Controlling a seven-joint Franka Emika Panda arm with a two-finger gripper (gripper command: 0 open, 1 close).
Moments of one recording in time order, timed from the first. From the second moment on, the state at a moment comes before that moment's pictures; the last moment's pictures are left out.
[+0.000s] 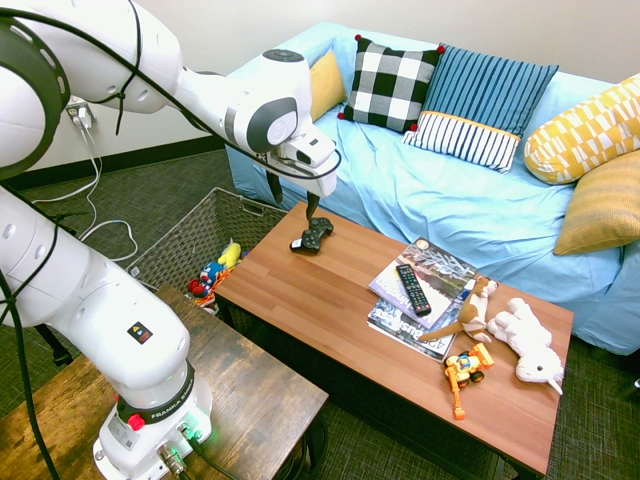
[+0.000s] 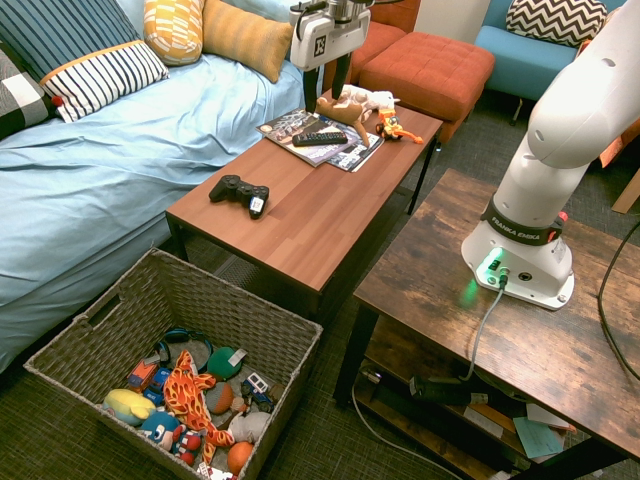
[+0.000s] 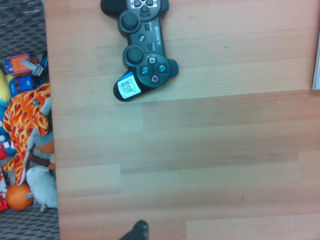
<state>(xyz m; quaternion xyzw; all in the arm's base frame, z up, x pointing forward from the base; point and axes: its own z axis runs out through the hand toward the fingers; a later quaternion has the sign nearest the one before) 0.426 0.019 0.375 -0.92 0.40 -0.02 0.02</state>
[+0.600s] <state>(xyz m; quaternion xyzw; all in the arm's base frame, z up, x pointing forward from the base) 0.484 0.052 0.342 -0.93 0.36 -0.04 0.01</state>
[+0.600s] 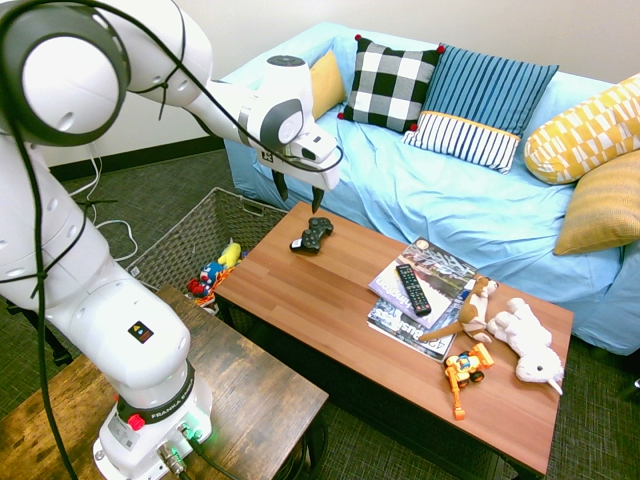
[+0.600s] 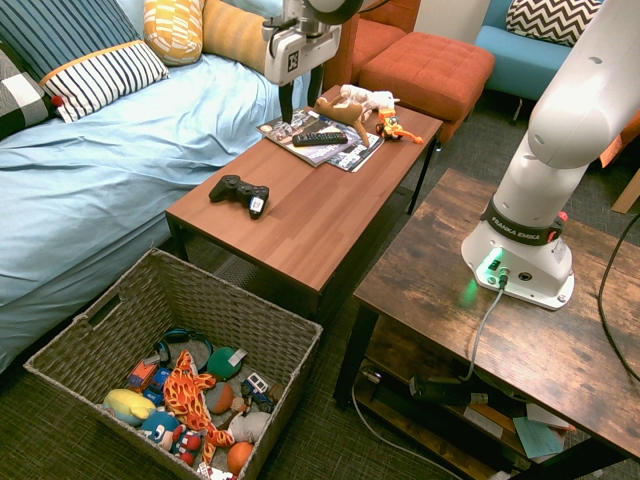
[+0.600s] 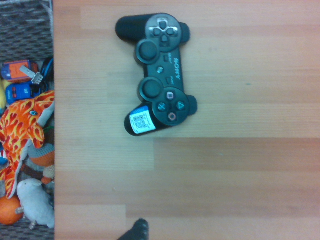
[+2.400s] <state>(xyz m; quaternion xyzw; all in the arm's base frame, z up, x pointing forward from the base) 0.618 0.100 0.100 -0.92 0.39 0.01 -0.03</state>
